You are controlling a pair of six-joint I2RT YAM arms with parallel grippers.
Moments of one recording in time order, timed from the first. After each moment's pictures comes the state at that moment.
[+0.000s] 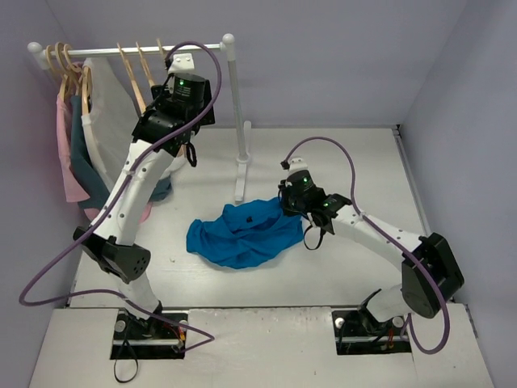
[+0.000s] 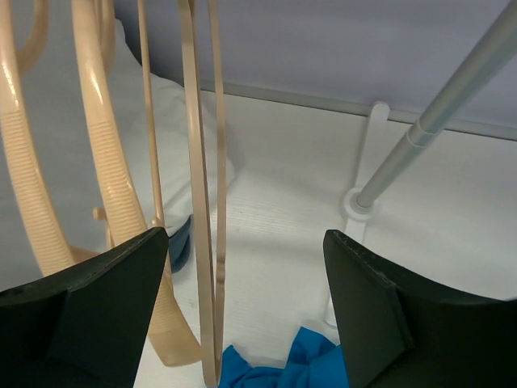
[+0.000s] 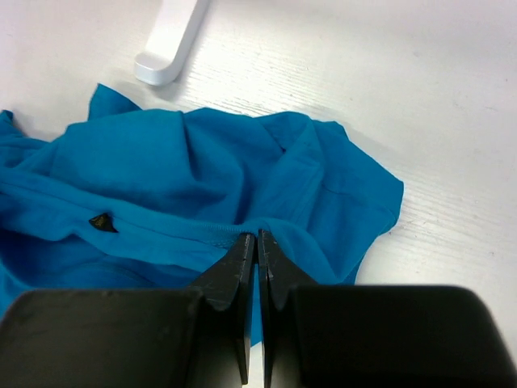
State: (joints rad) left arm -0.46 1.74 2.17 -0.92 -0.59 -0.29; right arm 0.66 1.43 0.94 -0.21 0.15 0.34
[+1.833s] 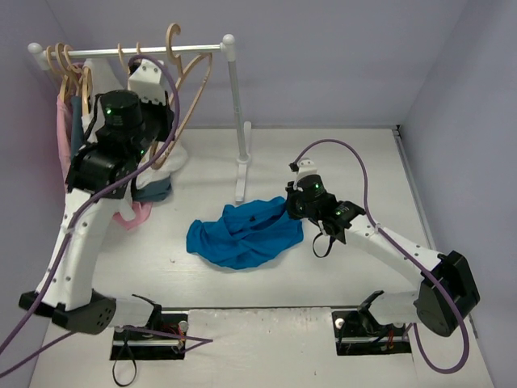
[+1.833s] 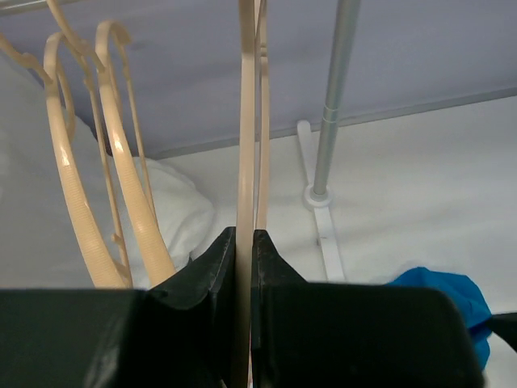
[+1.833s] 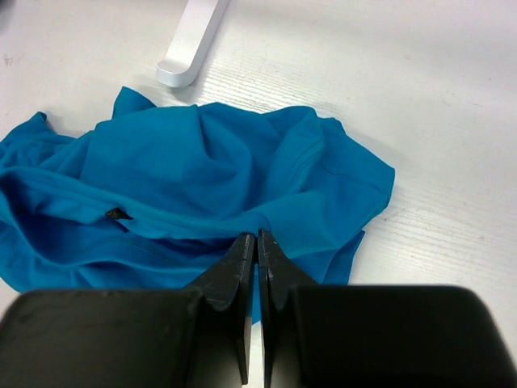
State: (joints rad) left arm -0.37 1.37 1.93 -0.78 -0.19 -0.01; right arm 0.66 1.29 0.87 -0.21 0.14 0.35
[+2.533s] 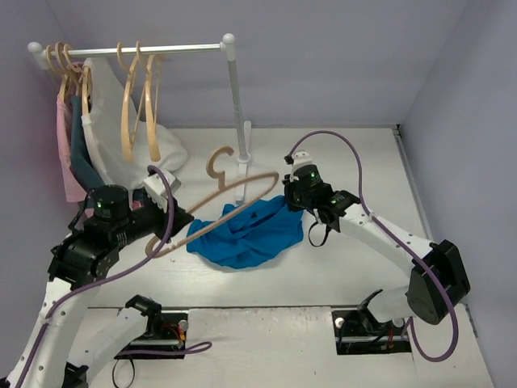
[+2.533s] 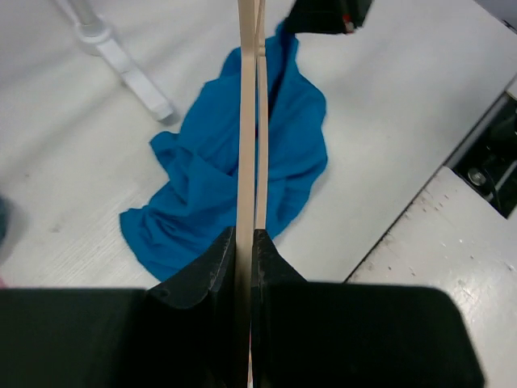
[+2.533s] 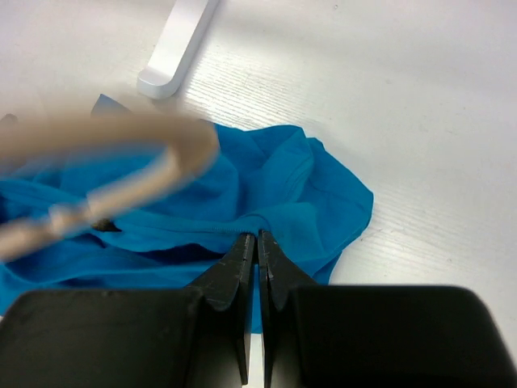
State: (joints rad) left arm -0.37 0.77 1.18 -0.88 0.42 0.06; right arm 0.64 1.38 0.98 -0.26 0.13 0.27
